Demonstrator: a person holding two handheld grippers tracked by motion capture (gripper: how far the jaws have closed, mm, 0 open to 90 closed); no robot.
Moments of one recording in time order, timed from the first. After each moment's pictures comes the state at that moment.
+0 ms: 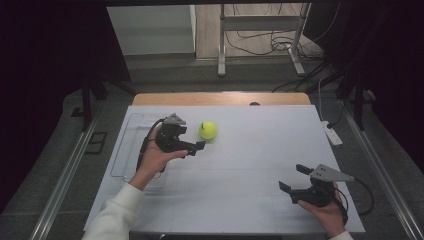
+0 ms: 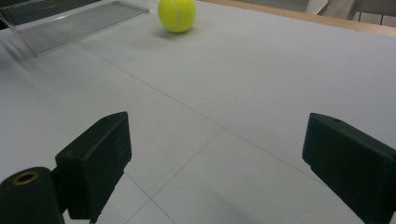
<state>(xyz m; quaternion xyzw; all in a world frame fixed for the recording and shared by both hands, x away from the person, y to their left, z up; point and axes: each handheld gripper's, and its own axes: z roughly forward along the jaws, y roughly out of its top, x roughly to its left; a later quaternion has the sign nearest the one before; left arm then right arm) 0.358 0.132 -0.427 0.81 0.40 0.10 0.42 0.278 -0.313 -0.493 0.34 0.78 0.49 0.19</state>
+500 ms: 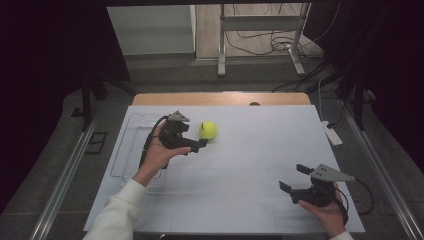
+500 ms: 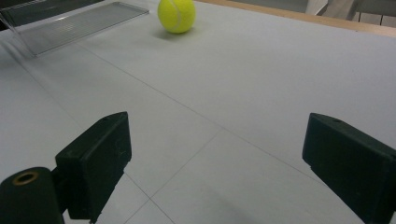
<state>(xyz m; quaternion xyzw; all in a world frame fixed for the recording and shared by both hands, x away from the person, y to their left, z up) 0.370 0.126 -0.427 0.81 0.40 0.10 0.41 0.278 -0.314 -0.493 0.34 0.78 0.49 0.19</state>
